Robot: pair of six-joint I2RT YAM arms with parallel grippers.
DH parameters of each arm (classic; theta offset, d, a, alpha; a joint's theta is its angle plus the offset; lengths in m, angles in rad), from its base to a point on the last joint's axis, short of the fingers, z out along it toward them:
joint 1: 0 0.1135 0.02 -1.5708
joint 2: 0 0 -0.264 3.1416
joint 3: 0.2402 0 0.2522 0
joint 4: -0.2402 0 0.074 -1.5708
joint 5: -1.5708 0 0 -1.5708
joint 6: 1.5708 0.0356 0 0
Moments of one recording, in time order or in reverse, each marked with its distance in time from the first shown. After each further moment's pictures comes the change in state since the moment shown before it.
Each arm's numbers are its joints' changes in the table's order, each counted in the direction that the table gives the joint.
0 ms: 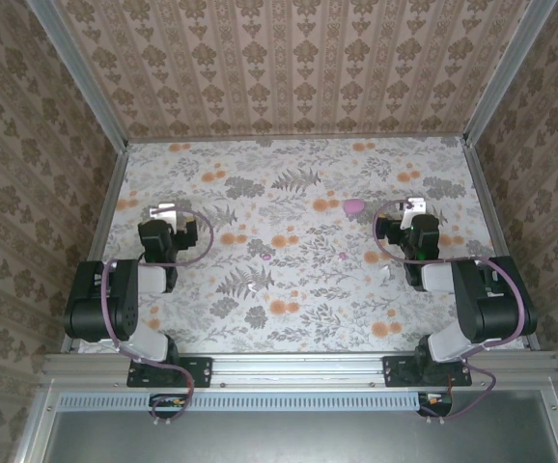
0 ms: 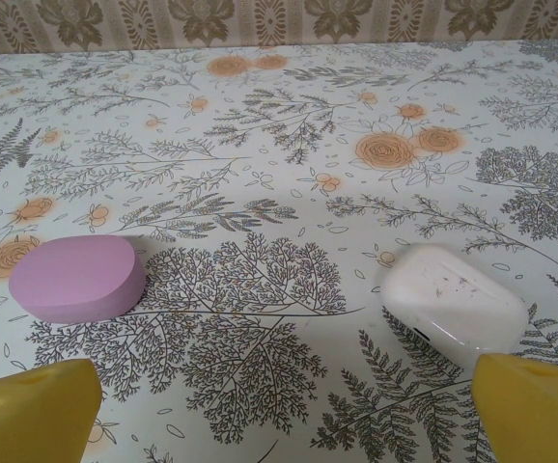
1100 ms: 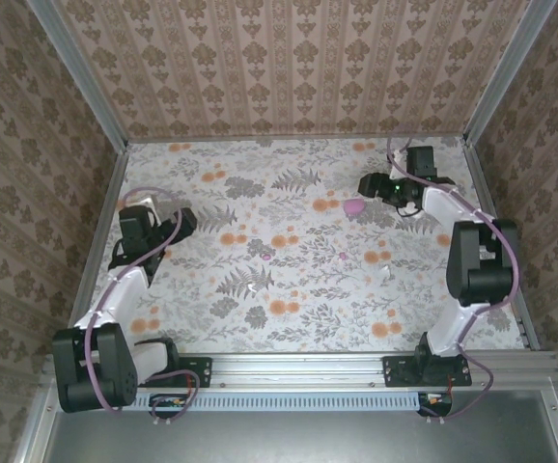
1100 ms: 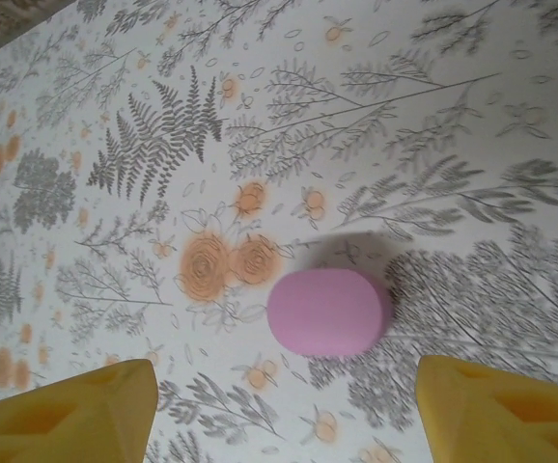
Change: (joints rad) left arm 0.071 -0.392 0.199 -0.790 -0.349 -0.473; right arm -0.034 0.291 0.872 -1.092 0.518 0.272
